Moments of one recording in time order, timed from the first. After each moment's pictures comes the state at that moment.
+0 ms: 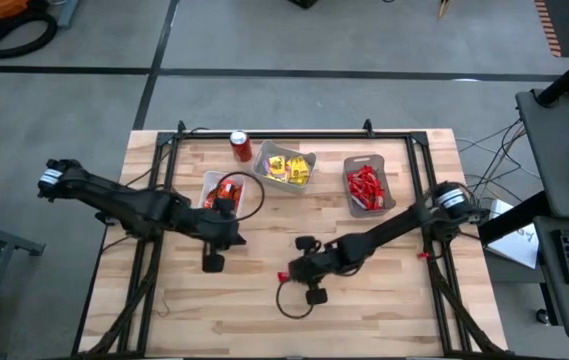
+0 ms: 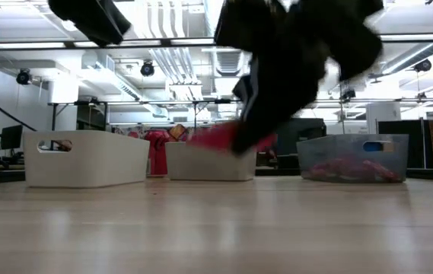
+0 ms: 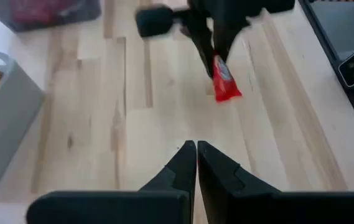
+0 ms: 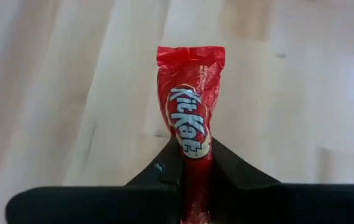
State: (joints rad) left arm -0.29 1.15 0.93 -0.56 -0.12 -0.15; right arm 0.33 1.92 1.23 -0.26 0.07 0.13
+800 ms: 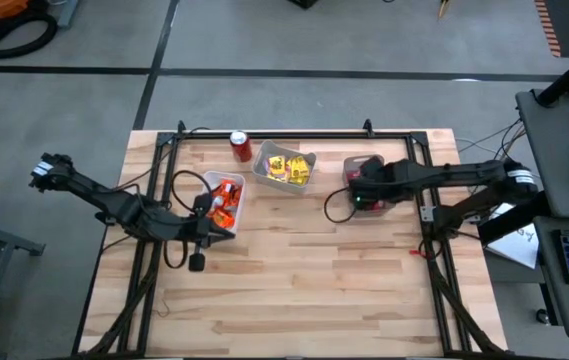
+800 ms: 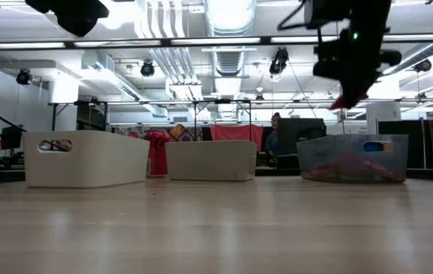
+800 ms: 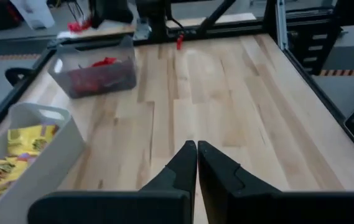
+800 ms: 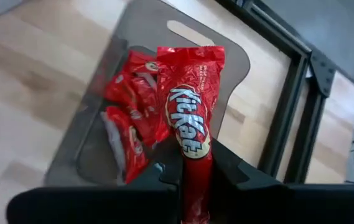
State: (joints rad) left arm -0.44 0.85 0.69 -0.29 -0.39 -0.13; right arm -0.09 1.36 1.08 -1.25 0.55 0.92
